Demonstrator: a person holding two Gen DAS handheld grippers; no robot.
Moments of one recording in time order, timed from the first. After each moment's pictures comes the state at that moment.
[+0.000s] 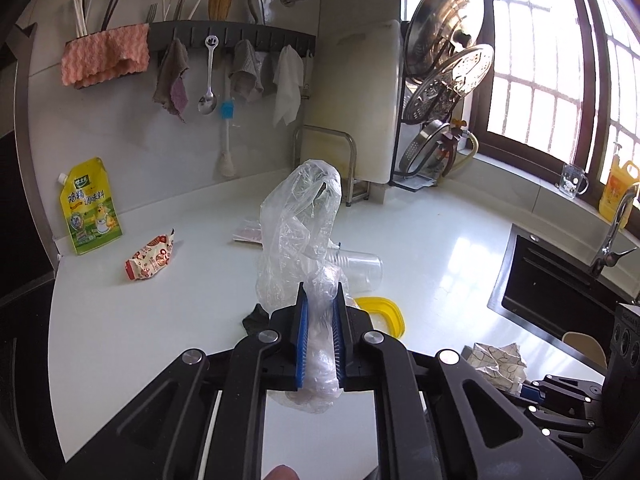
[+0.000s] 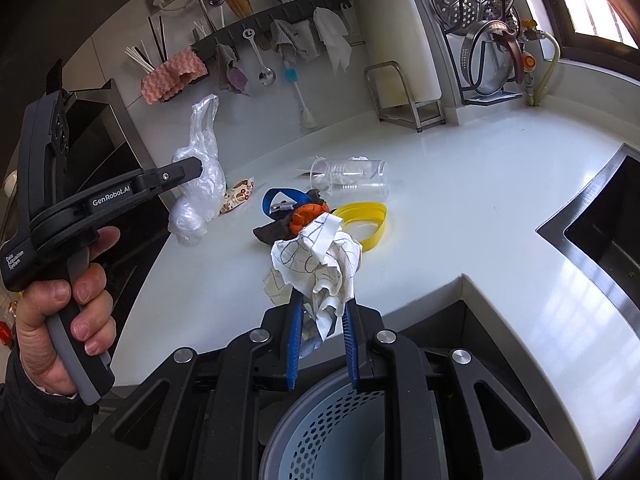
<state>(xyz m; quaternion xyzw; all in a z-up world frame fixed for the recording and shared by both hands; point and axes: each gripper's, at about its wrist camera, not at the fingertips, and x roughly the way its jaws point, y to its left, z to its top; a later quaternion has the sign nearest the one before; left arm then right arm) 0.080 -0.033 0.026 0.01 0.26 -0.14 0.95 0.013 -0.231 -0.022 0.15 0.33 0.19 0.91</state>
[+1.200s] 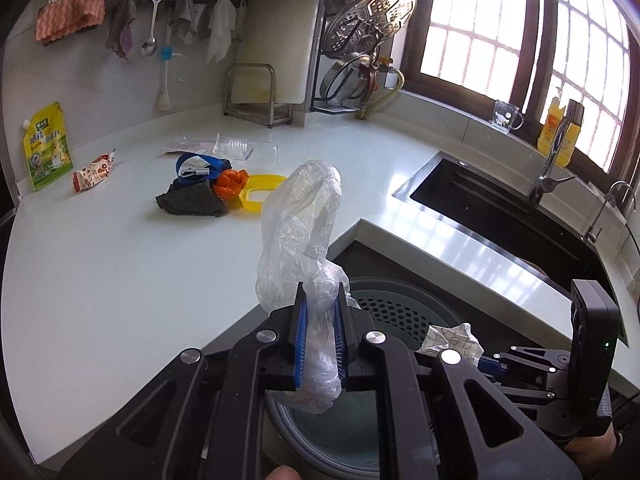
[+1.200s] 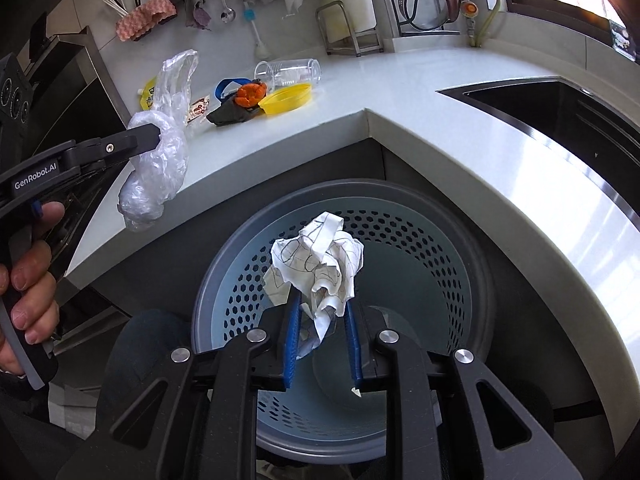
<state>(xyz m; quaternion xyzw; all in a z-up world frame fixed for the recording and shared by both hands) -0.031 -0.080 -0.037 0.01 0.33 -0.23 0.92 -0.103 -0.270 -0.089 0.11 0.42 0.12 0.89</state>
